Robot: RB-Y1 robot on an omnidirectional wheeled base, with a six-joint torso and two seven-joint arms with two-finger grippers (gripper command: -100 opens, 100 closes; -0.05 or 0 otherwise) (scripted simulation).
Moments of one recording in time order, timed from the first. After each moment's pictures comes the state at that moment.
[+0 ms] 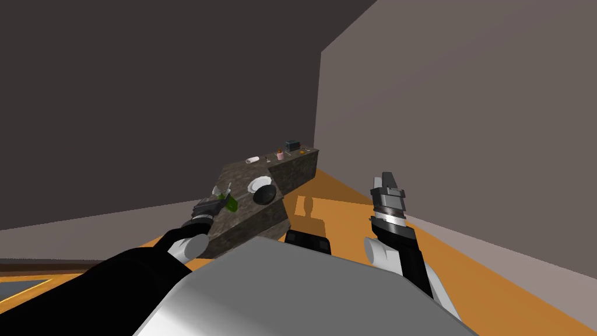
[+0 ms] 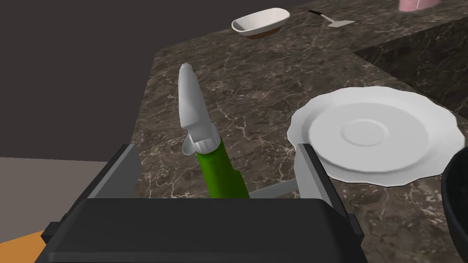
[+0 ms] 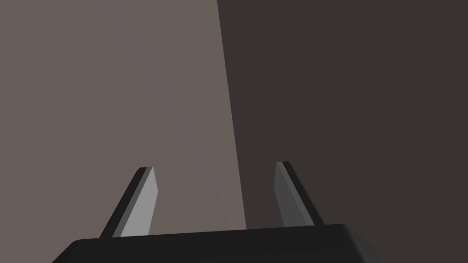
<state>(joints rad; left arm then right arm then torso) 0.71 0.16 0.67 -2.13 0.76 0.20 1.14 0.52 0.01 -0.01 -2.29 0.11 -0.39 0.15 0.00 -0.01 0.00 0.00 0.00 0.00</state>
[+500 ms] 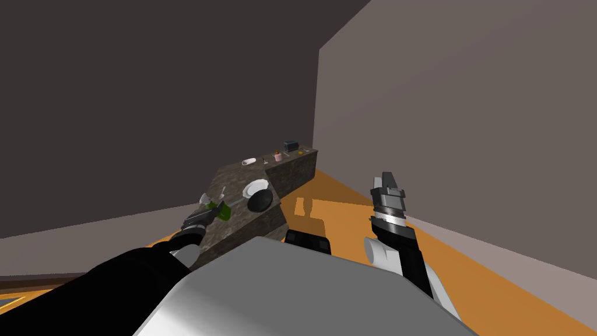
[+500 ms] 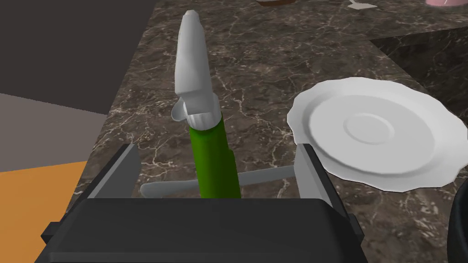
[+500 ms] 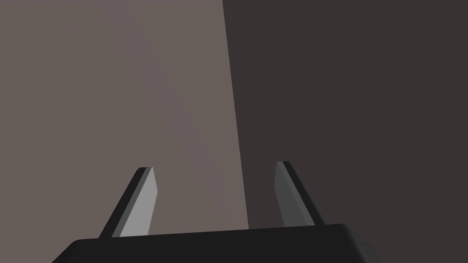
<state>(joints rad) 0.76 0.09 0.73 -2.11 0.81 0.26 1.25 0.52 0.01 -0.01 -2.29 0.11 -0.39 0.15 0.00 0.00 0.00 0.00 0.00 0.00</state>
